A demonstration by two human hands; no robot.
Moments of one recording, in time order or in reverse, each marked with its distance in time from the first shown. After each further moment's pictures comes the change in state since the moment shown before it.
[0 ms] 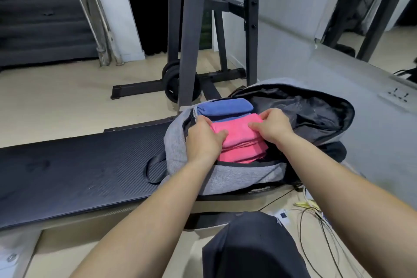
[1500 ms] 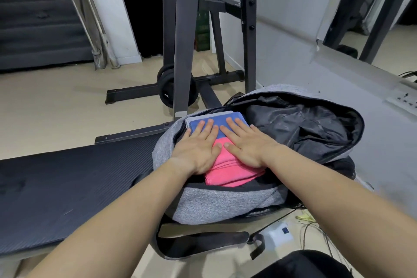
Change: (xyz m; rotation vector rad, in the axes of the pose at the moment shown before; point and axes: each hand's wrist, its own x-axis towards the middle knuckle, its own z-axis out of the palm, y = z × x) left_hand 0.061 -0.023 0.017 0.819 -0.506 0.470; right_hand 0.041 0.010 0.041 -0.838 -0.465 -0.586
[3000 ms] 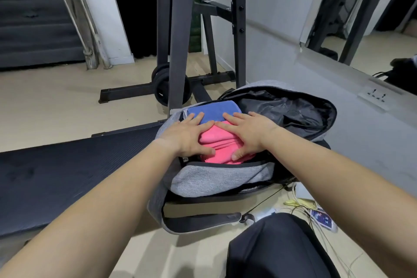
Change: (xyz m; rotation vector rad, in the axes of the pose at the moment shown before) left_hand -0.034 -0.017 -0.030 -0.018 -0.049 0.092; right_hand -0.042 -0.006 -0.034 -0.346 -0.033 -0.068
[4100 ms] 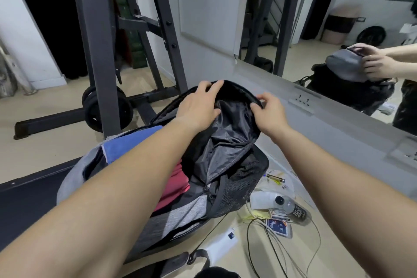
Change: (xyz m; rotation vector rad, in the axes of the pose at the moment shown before) left_hand 0.159 0.182 -0.076 -0.120 0.498 0.212; right_hand -0.086 0.173 0.042 1.147 0.861 0.876
